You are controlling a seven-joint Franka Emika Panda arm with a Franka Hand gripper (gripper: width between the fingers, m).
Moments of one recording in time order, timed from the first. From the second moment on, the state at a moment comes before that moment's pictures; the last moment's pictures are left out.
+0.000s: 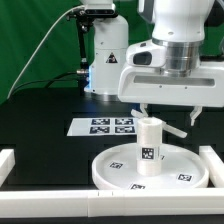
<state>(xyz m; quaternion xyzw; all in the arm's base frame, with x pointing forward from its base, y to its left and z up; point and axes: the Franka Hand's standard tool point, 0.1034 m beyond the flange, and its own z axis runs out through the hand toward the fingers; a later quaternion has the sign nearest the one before) 0.478 0.089 0.056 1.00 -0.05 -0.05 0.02</state>
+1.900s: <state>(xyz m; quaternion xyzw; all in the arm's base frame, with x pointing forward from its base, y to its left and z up) 0.450 0.071 0.049 0.98 0.18 -0.10 0.06</state>
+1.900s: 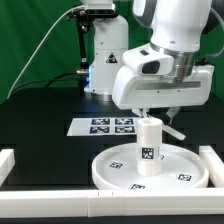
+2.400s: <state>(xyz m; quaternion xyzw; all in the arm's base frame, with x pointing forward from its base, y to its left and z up) 0.470 -0.023 0.090 0.98 0.18 -0.13 0.04</state>
